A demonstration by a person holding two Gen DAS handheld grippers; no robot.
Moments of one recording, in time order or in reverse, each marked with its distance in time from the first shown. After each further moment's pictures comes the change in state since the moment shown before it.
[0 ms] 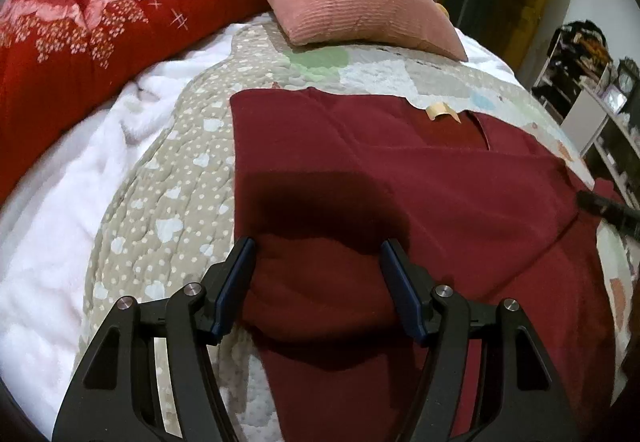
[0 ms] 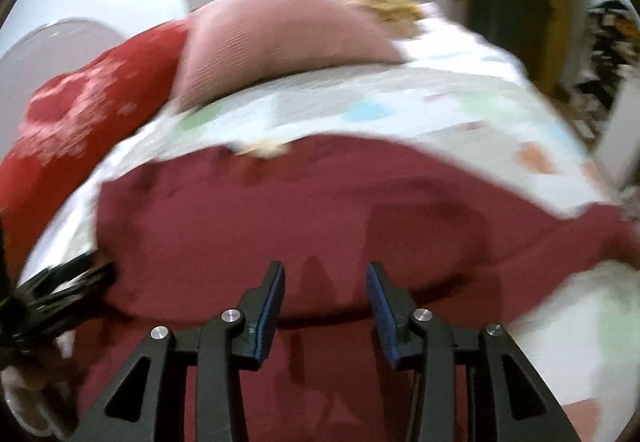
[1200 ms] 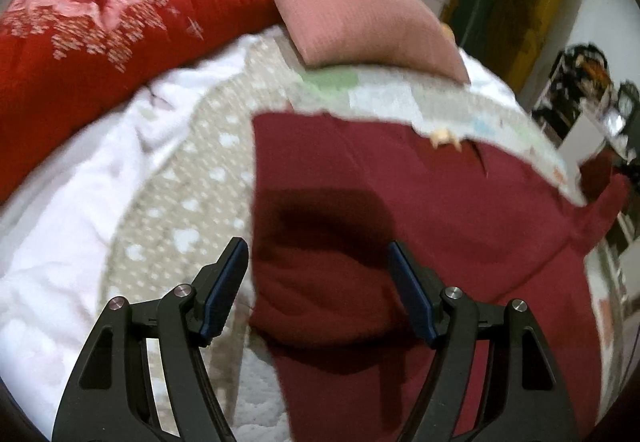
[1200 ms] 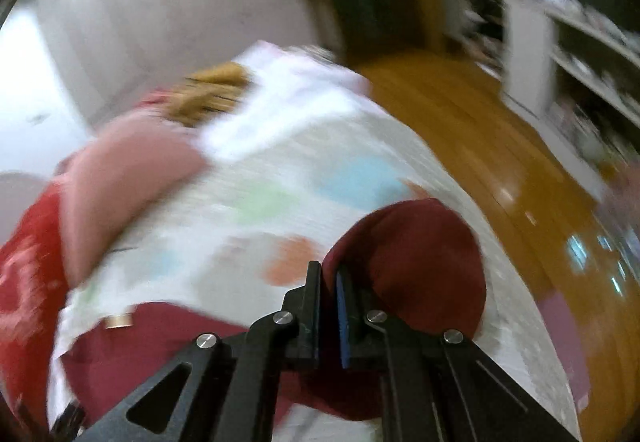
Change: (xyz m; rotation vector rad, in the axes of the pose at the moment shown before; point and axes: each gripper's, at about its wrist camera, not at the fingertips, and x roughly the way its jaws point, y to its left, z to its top) left arm -0.016 0.011 0.010 -0.059 -0.061 -0.010; right arm -0.053 -0.211 0.076 0.352 -0.141 -0.050
